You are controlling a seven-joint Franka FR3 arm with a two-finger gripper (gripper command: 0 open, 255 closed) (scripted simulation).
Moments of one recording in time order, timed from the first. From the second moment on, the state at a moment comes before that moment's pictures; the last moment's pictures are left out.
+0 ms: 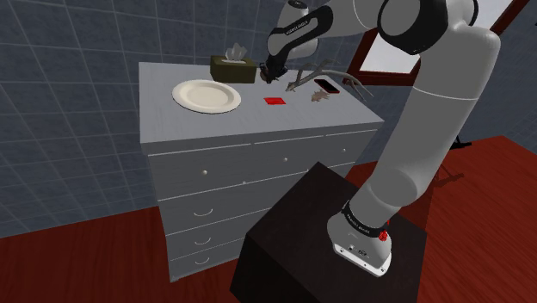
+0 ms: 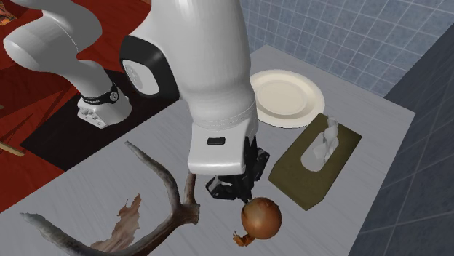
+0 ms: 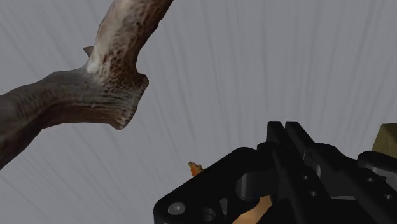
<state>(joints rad) -0.13 0.24 -0.25 -1.98 -0.08 2.55 0.33</state>
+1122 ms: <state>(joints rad) -0.21 0.45 -0.20 -1.48 -0.04 2.09 -0.03</state>
